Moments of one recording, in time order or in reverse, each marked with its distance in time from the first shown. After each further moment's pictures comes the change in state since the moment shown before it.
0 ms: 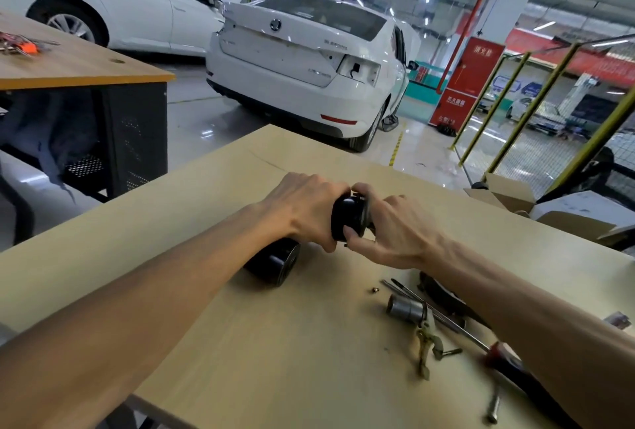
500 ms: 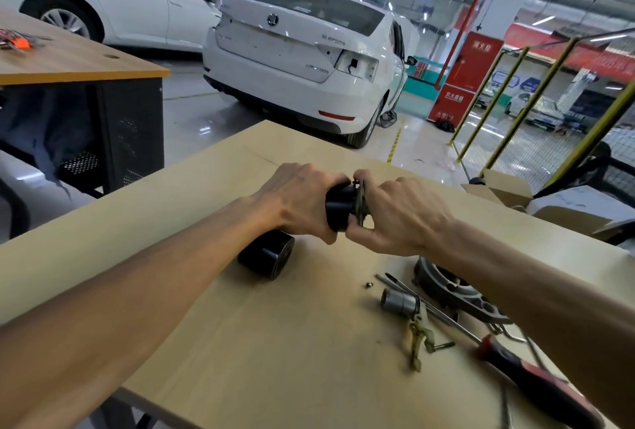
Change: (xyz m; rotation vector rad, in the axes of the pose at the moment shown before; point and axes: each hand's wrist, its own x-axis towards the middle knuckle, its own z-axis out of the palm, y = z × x) left_hand -0.001 -0.002 -0.001 -0.065 0.131 0.043; right_hand 0.005 0.004 -0.018 -0.243 -0.045 -0.096
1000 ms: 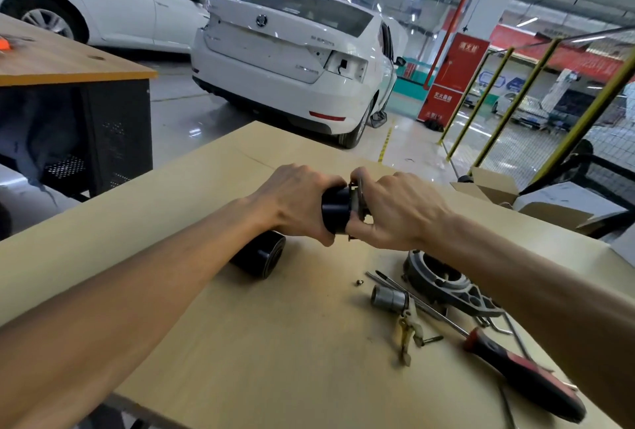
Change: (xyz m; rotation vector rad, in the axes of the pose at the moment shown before) left_hand 0.006 0.005 0.004 -0.031 -0.025 0.031; right_hand -0.005 0.005 -0.007 0.015 -0.050 0.037
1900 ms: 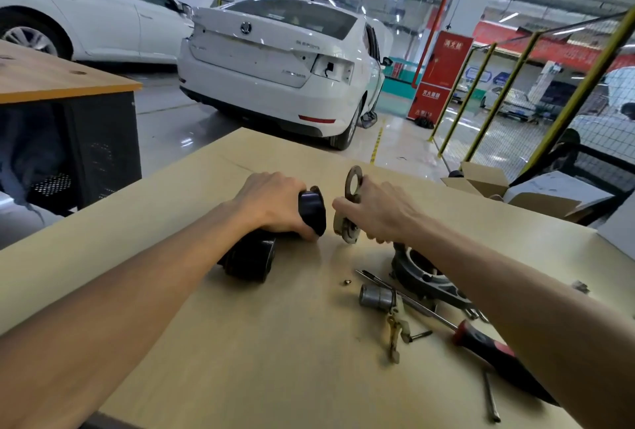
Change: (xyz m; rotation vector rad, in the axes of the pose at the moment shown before) left_hand 0.013 -0.016 0.013 0.163 -0.201 -0.249; right_hand 0.006 0.014 0.035 0.484 -0.104 0.460
